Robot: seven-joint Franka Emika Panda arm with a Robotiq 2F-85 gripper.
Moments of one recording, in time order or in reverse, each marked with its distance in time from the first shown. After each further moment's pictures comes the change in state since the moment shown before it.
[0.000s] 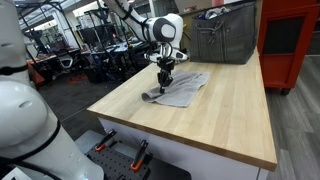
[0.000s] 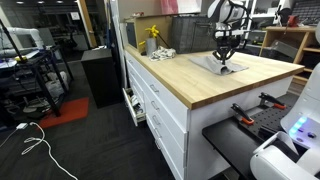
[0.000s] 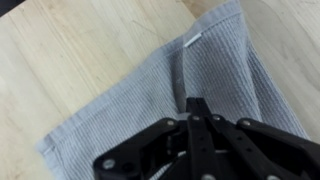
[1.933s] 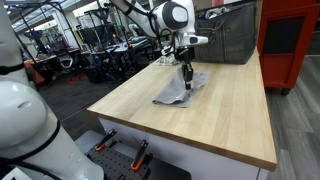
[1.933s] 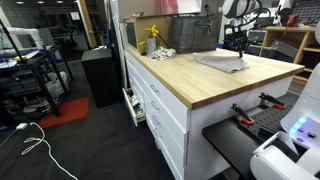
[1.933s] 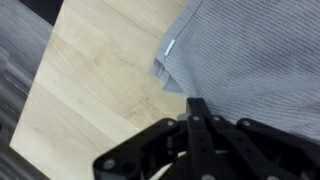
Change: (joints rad) arm -0.011 -0.077 -0.147 -0.020 -0.276 0.136 0.399
